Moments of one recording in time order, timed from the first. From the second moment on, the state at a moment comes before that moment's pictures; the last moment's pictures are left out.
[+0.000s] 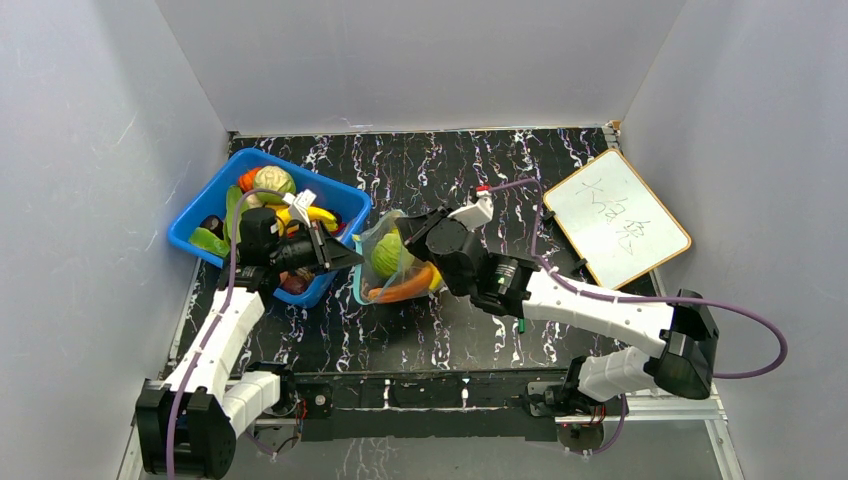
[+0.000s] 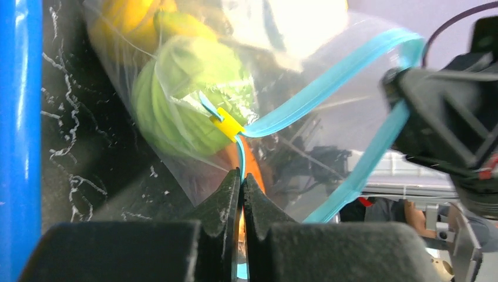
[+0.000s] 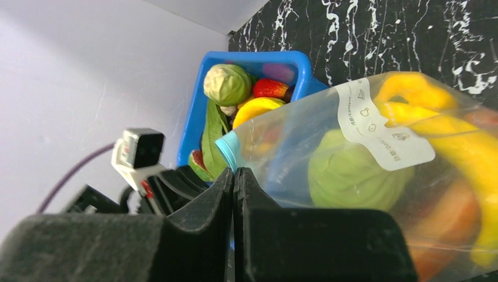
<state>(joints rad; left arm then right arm) -0.08 0.99 0.66 -0.24 0.90 -0.60 1.10 1.33 1.09 -0.04 0.68 1.21</state>
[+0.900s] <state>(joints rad) -0.11 1.04 0.82 -0.07 0.89 -0.80 1.10 1.13 0.92 -0.09 0.50 0.84</state>
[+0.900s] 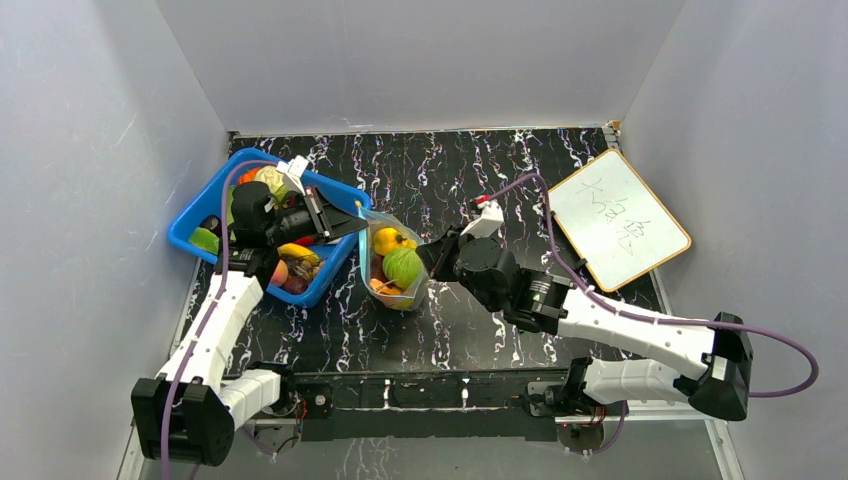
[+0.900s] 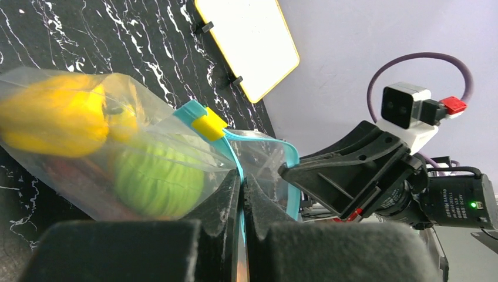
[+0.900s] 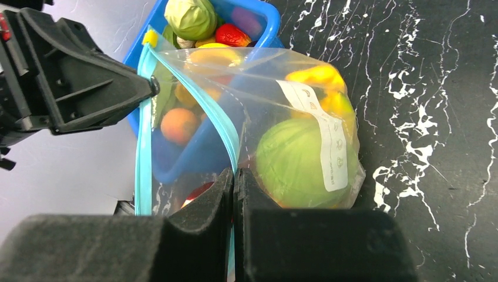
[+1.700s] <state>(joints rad) -0.15 1.10 1.08 -0.46 0.58 -0.47 1.10 0.99 0.84 -0.17 0.56 0.95</state>
